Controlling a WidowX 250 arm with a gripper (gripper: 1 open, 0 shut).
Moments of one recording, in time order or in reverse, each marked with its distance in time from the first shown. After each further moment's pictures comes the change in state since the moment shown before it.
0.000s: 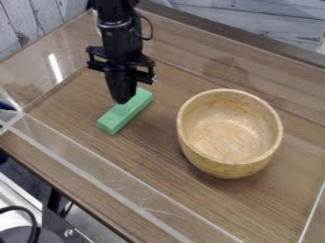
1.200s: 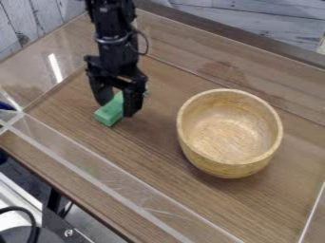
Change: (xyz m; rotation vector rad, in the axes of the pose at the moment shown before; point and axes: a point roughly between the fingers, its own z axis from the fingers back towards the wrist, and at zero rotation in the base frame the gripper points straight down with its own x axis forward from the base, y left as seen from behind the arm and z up) arm -0.005 0.027 -0.022 0.052 0.004 -0.009
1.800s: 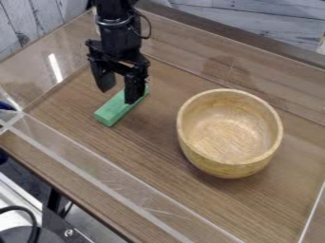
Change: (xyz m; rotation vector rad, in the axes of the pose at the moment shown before) arm 0.007 -0.007 0.025 0.009 -0.020 -0.048
